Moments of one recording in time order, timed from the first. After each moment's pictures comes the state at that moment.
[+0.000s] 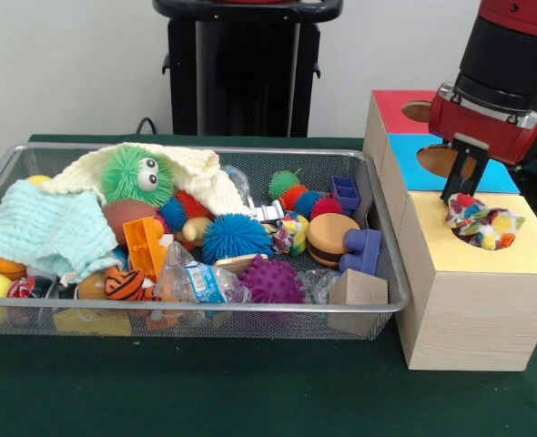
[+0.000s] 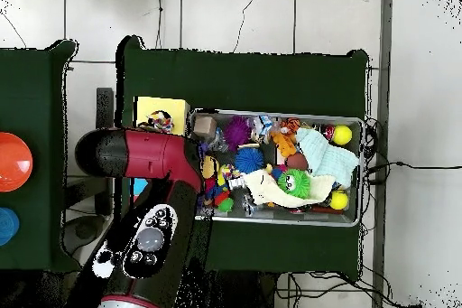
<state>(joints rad) 0.33 -0.43 -0.40 1.40 0.32 0.59 2.27</state>
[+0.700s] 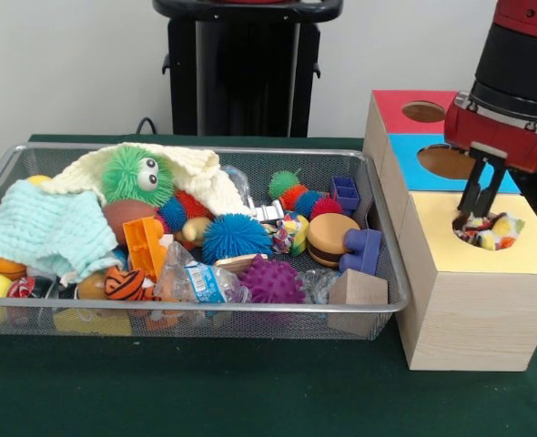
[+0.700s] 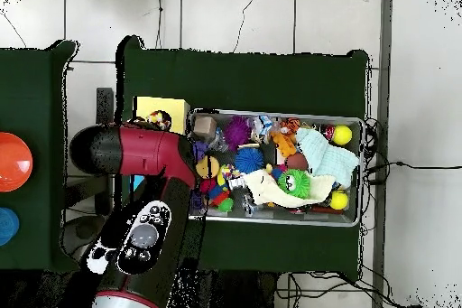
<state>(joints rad) 0.34 -0.40 -0.40 1.36 0.36 0.57 2.27</state>
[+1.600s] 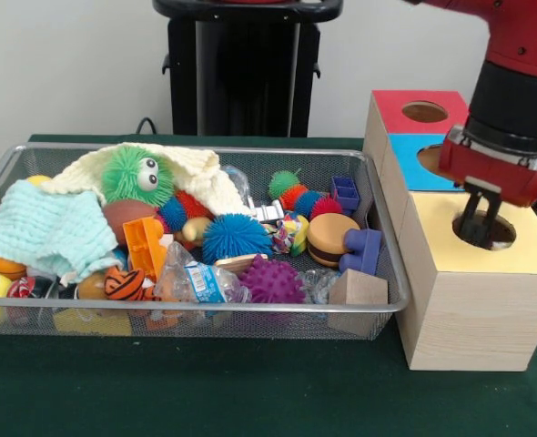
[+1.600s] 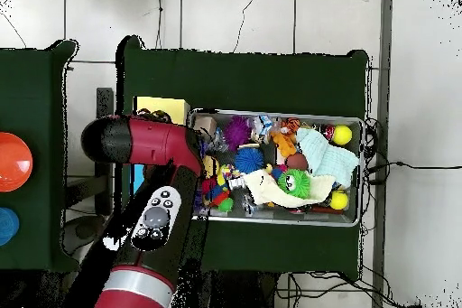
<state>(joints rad) 0.31 -0.34 -0.38 1.31 0.38 0.52 2.27</state>
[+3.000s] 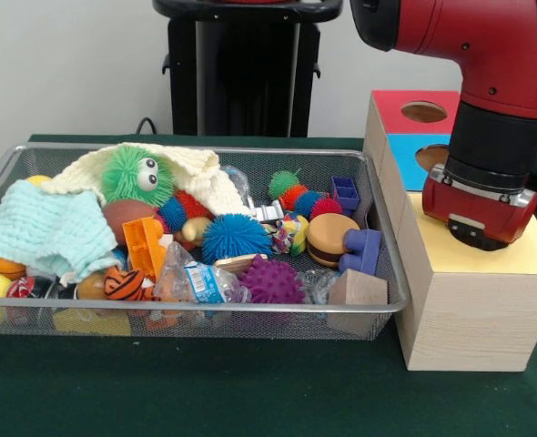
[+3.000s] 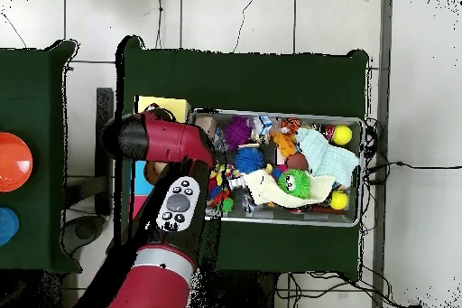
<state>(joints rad) 0.25 -0.31 -0.31 1.32 0.36 0.39 2.27</state>
